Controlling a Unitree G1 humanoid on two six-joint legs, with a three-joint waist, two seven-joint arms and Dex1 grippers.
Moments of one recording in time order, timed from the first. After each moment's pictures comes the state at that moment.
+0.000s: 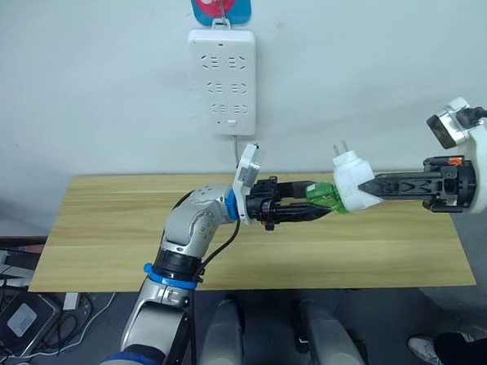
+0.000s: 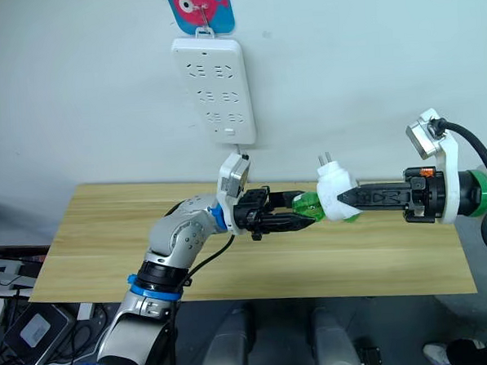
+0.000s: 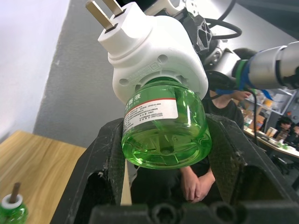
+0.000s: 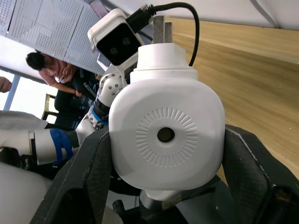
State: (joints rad) left arm -0.67 0.18 -0.16 0.11 -0.59 0.56 -1.28; right arm -0.50 -1.24 -0.13 -0.11 1.92 1.27 0.39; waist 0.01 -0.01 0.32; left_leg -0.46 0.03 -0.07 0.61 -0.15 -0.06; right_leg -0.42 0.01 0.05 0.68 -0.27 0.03
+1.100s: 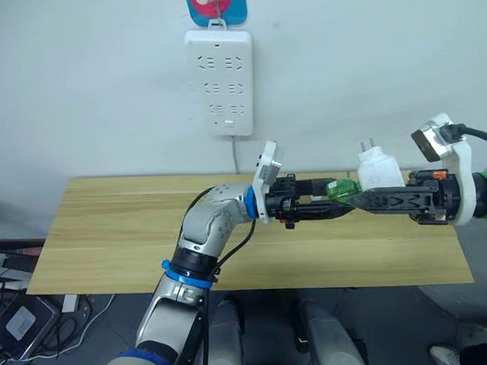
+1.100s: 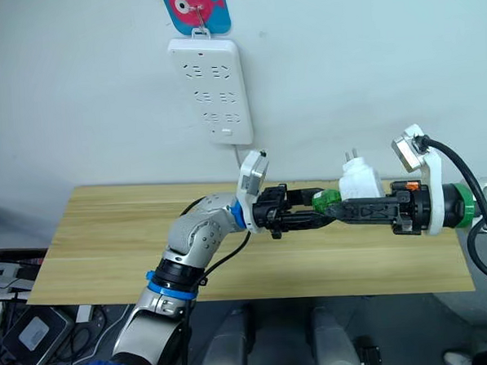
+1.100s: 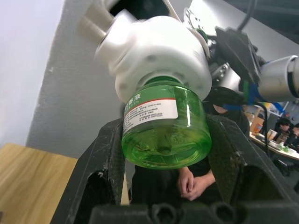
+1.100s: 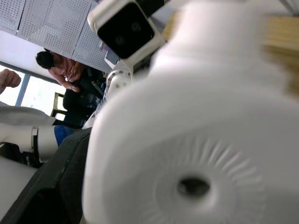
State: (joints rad) left arm -0.70 0.10 -0.18 0.13 -0.58 0.54 -1.21; right arm -0.43 -1.20 -0.13 -0.18 1.94 1.27 0.39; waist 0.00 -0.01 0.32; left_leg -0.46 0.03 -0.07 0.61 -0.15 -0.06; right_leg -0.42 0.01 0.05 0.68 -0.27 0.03
